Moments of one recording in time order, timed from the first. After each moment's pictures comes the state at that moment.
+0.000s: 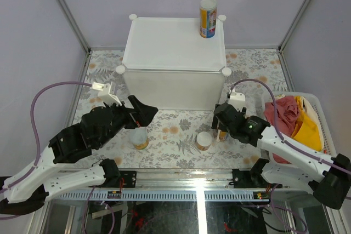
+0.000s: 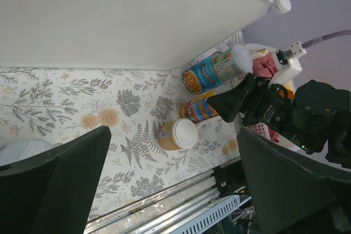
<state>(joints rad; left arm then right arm) -1.03 0.69 1.09 -0.74 -0.45 -0.83 0.84 1.00 0.77 -0.73 0.54 0.80</state>
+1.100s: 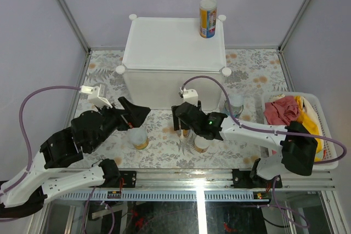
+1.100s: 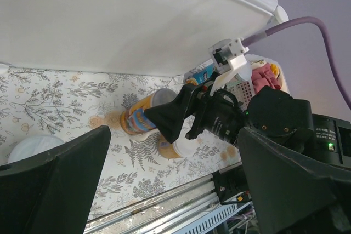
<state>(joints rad) -1.03 0.62 1.09 -0.79 -0.49 -0.85 1.08 1.43 0.98 -0.35 0.47 0.66</state>
